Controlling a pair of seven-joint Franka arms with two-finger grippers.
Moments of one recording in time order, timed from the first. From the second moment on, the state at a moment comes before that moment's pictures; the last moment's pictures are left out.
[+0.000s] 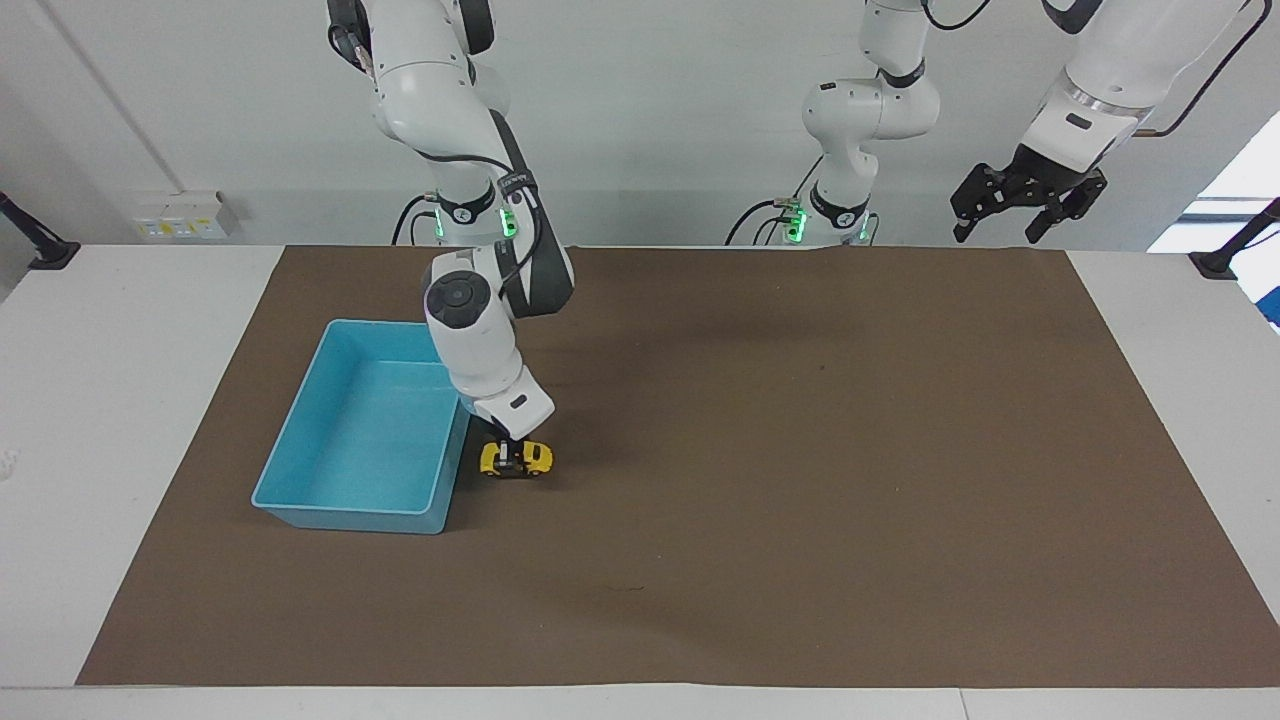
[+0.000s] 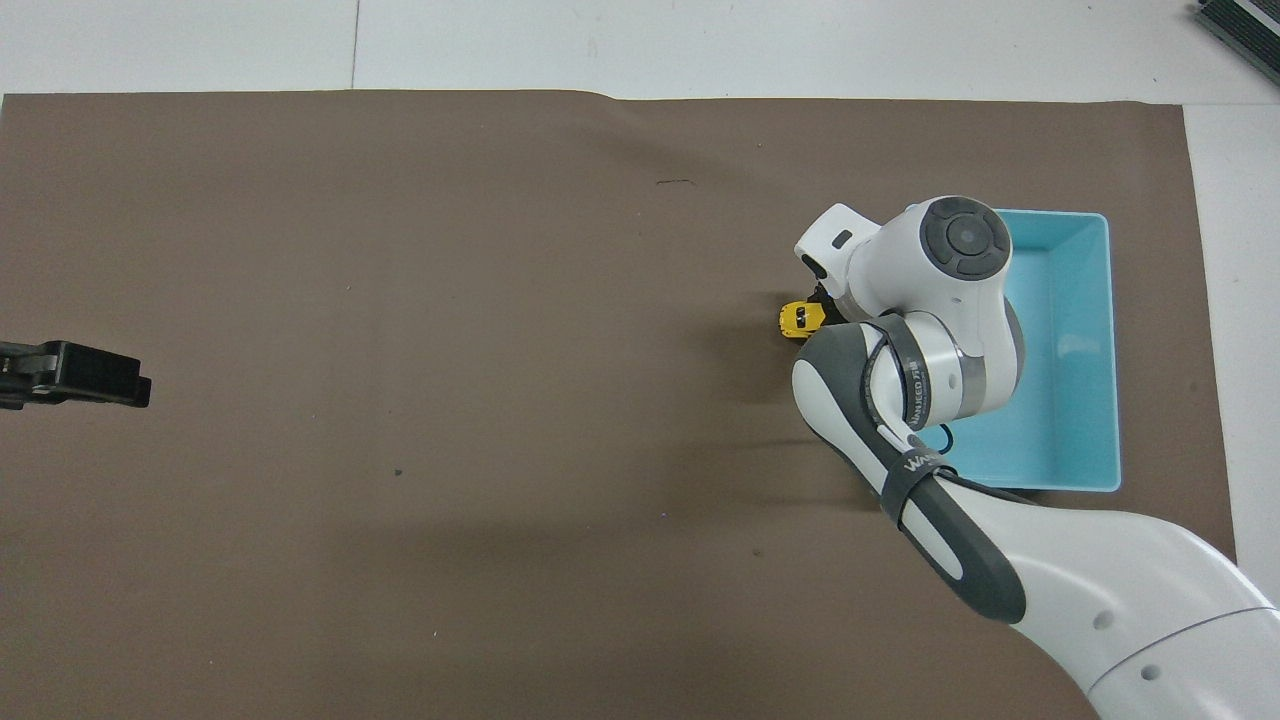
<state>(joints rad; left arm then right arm) -0.03 -0.11 -0.03 -1.63 -0.03 1.47 -0.02 0.31 0.42 -0.04 -1.74 0.07 2.24 -1.31</state>
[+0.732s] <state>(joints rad) -0.03 -0.11 -0.03 -1.63 -0.03 1.47 -0.02 0.26 0.29 -0.06 -1.65 0.07 1.98 -1.30</state>
